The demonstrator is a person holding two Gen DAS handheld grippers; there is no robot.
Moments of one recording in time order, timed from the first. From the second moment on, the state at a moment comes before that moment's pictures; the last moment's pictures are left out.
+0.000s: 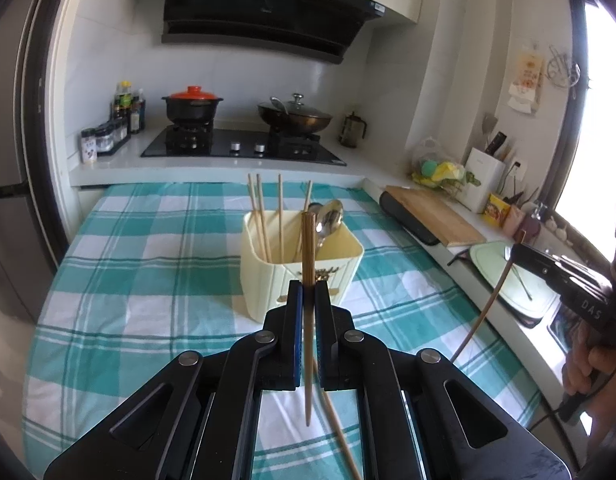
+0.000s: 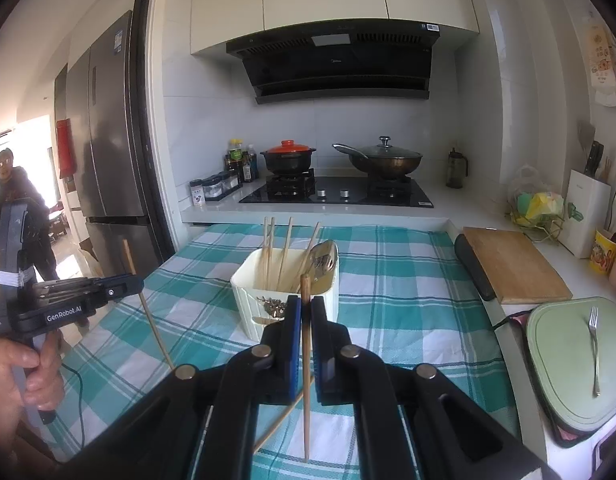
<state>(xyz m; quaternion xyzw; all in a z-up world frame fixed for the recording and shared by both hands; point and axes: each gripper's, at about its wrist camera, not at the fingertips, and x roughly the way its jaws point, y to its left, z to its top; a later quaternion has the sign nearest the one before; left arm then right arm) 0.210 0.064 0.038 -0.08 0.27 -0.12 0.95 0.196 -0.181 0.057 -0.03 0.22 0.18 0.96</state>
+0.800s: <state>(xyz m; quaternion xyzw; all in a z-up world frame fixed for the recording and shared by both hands) 0.354 0.068 0.129 -0.07 0.19 -0.08 0.98 0.347 -0.130 0.143 -0.02 0.13 0.21 0.97</state>
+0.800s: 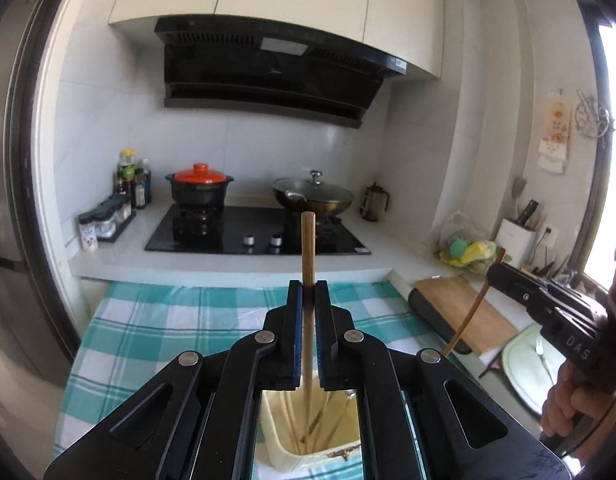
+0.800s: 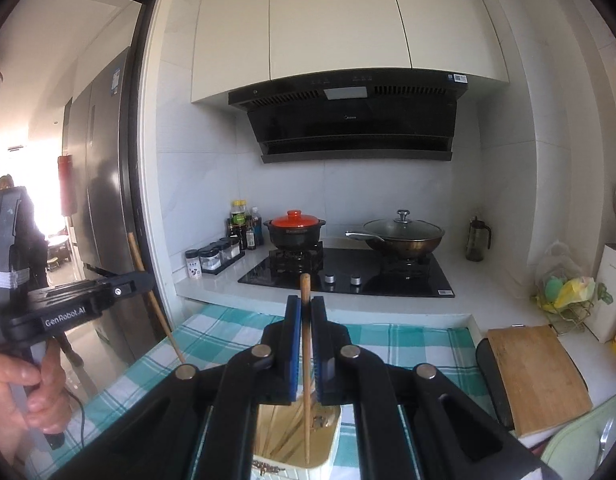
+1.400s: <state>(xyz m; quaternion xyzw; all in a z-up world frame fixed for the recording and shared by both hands) 0.417 0.051 0.028 -0.06 0.33 -0.05 0.94 0.460 -0.100 0.026 0.01 0.34 0.23 0.91</state>
